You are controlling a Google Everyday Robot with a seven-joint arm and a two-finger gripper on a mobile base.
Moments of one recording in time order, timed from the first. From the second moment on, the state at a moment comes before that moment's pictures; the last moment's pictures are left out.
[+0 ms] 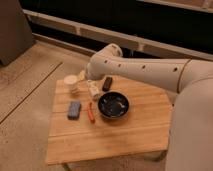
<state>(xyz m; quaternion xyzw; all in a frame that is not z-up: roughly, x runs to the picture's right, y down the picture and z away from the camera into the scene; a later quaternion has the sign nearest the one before) -0.086 -0.064 0.787 -0.21 -0.07 0.67 0.71</state>
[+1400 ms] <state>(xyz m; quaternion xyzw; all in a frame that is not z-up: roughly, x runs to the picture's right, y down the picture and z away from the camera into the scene) -0.168 -0.096 0.908 -0.29 -0.09 0.62 0.72</state>
